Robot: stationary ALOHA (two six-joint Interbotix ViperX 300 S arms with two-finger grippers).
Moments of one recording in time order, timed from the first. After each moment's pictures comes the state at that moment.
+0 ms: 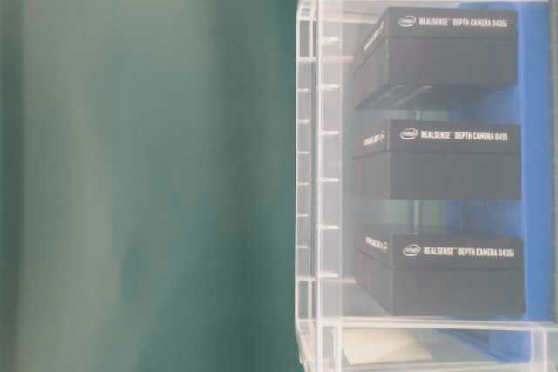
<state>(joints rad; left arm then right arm) 0.00 -1.02 1.09 0.02 -0.16 -0.02 0.00 -0.98 1.00 0.00 -0.02 0.03</state>
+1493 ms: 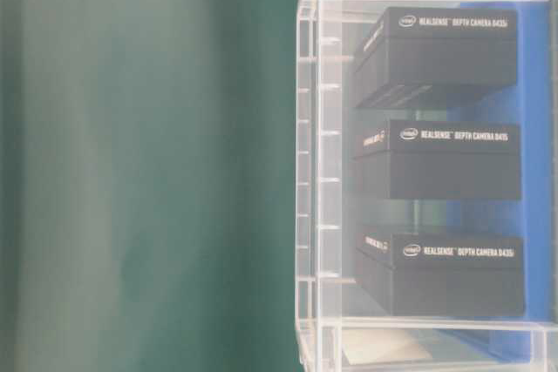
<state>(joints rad) 0.00 -0.72 0.51 0.02 1.37 -0.26 -0.01 -0.72 0.48 -0.02 1.64 0.32</state>
